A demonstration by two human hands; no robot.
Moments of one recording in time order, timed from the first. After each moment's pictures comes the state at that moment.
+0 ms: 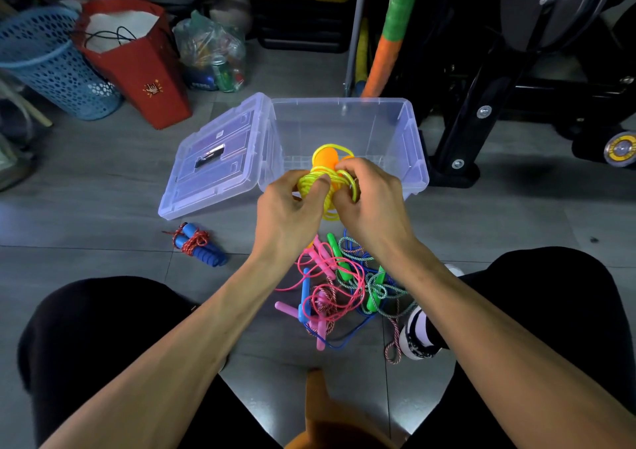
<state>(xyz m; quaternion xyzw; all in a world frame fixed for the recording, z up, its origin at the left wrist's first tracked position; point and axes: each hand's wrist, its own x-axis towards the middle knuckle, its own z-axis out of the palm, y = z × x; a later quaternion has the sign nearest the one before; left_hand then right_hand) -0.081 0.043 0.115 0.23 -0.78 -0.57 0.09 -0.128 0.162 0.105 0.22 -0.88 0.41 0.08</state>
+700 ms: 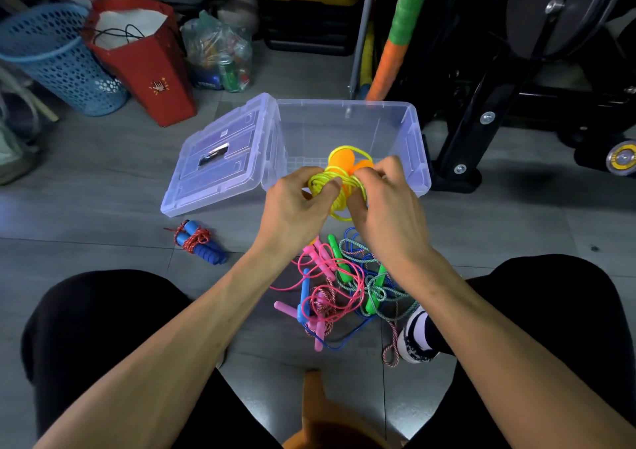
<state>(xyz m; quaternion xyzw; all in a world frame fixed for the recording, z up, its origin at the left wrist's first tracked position) -0.087 0.040 0.112 0.17 -0.83 -0.53 0.09 -0.123 0.175 0.111 0.22 -0.94 0.24 0.07</state>
